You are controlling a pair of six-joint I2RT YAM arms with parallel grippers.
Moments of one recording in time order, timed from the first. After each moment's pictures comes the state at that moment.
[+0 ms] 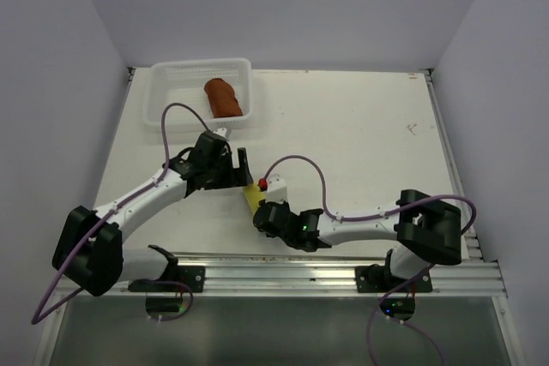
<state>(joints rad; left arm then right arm) -0.50 1.30 0.79 -0.41 0.06 -0.58 1.30 1.59 0.81 -0.08 0.56 0.77</state>
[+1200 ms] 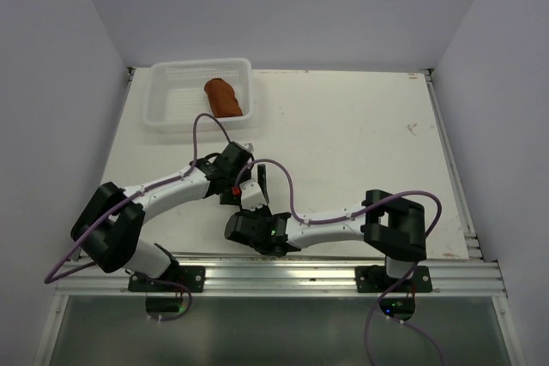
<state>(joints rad) -0.67 1.45 0.82 -0.44 0.10 -0.70 1.40 1.81 1.10 -0.31 0.75 0.75</state>
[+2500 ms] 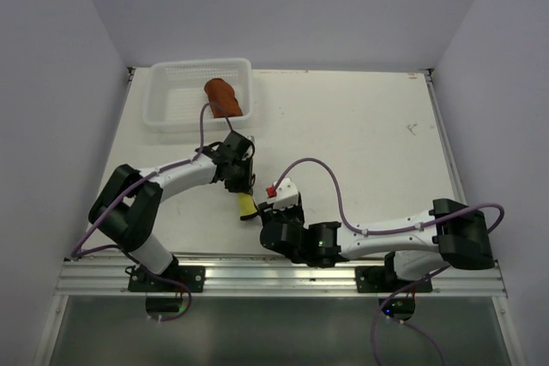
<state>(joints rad) -0.60 1.61 0.92 -0.45 0.08 -0.54 1.47 1.44 0.82 -0.10 0.97 0.66</state>
